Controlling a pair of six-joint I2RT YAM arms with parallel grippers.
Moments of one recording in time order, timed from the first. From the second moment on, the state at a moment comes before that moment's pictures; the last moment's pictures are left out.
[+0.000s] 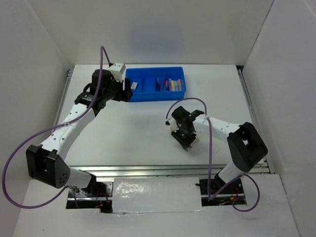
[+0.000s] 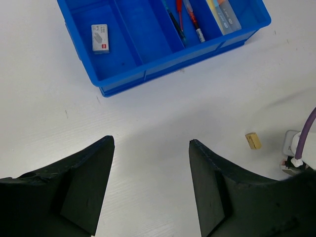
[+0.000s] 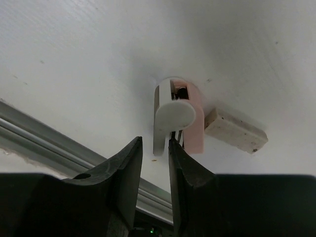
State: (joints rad) left arm -0.32 1.39 1.29 -0.41 0.10 -0.12; right arm 0.63 1.57 0.95 -0.79 -0.07 -0.15
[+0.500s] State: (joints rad) left arm -0.29 1.39 1.29 -0.43 0.18 -0.17; right arm 0.77 1.57 0.93 -0.75 0.08 -0.16
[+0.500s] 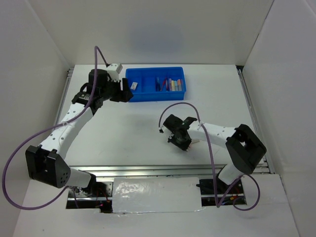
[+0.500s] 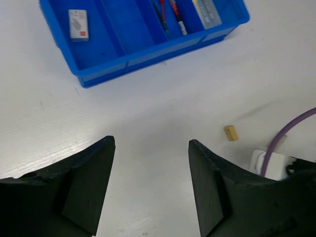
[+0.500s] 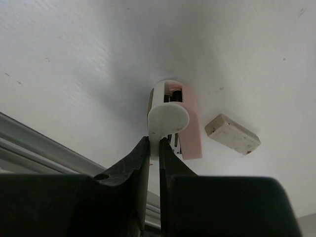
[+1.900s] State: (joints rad) left arm -0.37 1.30 1.18 -0.43 0.66 -0.08; right arm 1.27 1.26 0.72 0.04 0.69 -1.06
